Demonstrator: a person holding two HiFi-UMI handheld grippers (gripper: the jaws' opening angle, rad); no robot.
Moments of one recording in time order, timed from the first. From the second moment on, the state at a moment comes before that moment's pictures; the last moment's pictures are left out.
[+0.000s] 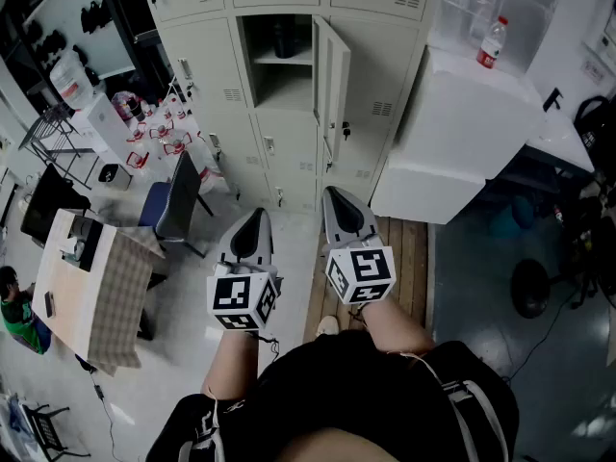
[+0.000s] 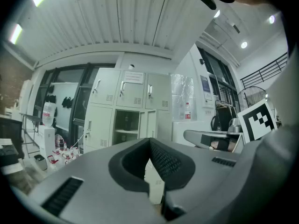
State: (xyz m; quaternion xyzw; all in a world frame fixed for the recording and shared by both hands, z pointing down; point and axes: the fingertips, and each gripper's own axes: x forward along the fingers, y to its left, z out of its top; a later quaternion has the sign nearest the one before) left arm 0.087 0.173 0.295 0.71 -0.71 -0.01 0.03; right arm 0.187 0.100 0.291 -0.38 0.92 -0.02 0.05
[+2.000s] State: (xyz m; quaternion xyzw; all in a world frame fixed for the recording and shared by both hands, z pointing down) left arm 0.065 0.019 0.333 0.68 -0.73 -0.01 -0.01; right arm 0.145 -0.067 0.324 -0.35 0.93 -0.01 0.08
